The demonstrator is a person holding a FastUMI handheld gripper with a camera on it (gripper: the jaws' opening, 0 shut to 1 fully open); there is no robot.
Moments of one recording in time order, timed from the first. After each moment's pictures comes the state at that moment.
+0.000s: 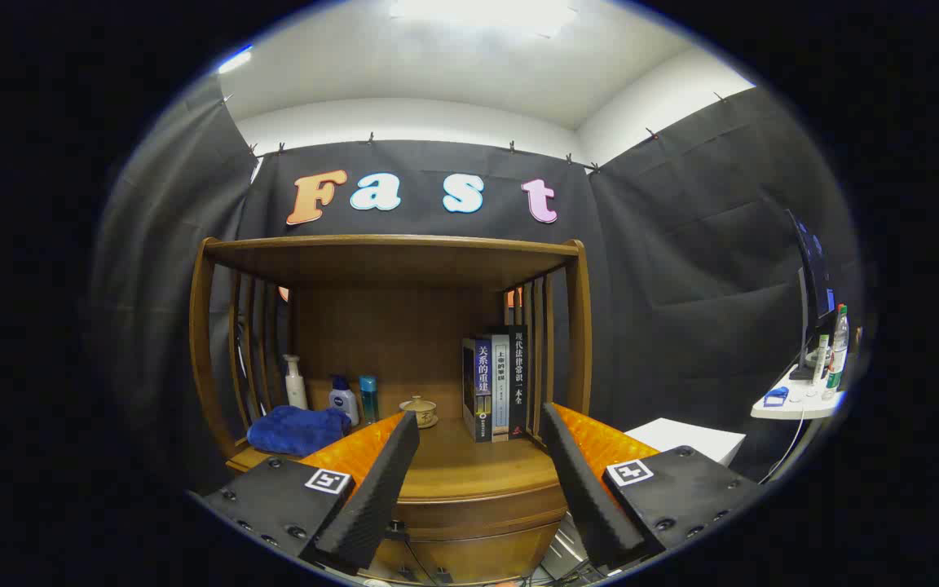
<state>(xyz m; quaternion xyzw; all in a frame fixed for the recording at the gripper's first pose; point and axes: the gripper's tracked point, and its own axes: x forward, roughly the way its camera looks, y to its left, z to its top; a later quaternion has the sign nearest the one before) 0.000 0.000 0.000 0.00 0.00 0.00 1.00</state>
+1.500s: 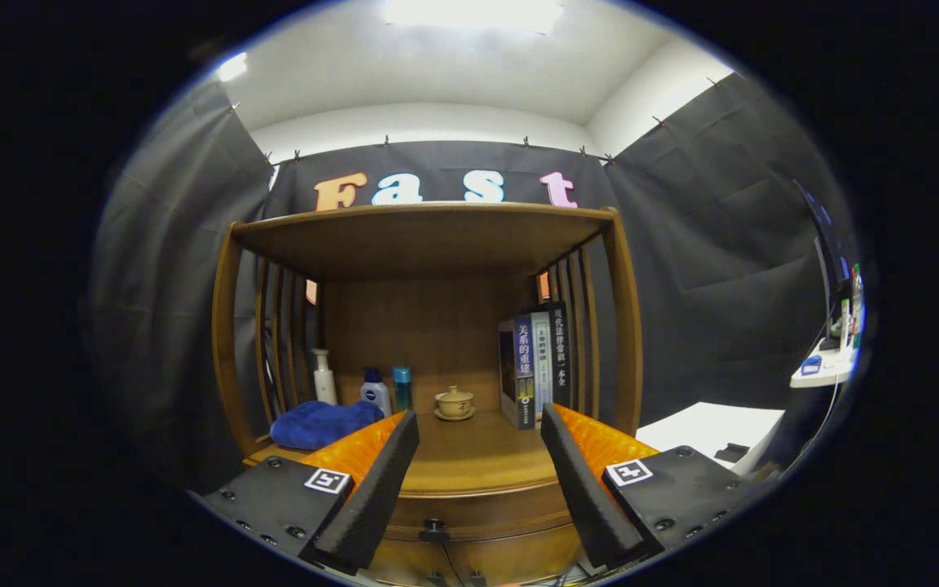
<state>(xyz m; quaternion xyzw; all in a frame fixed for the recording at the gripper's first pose) 0.015 0.054 -0.067 0.03 -0.01 0.05 1.00</state>
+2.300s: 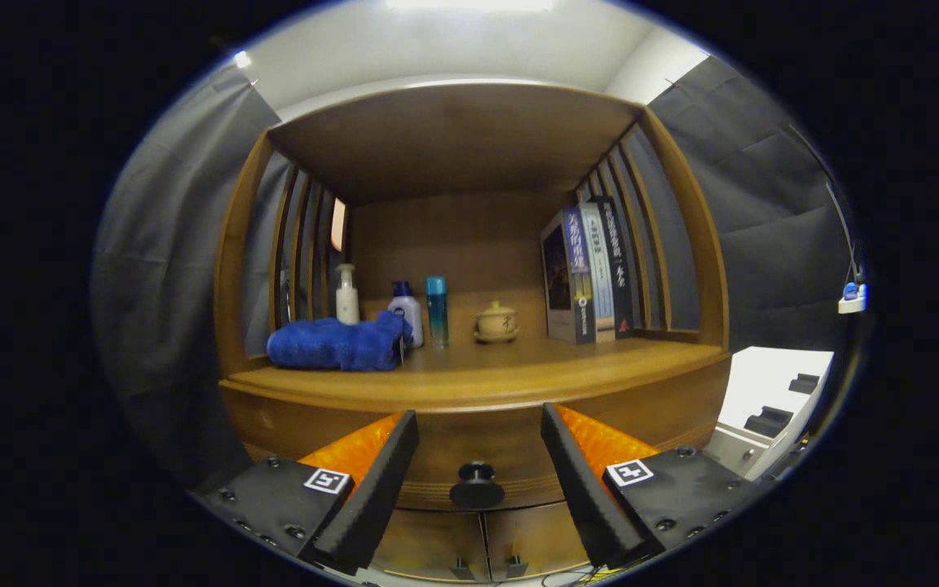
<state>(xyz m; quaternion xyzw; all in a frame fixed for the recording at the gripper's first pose) 0.065 0.106 -0.248 0.03 0.07 0.10 0.99</state>
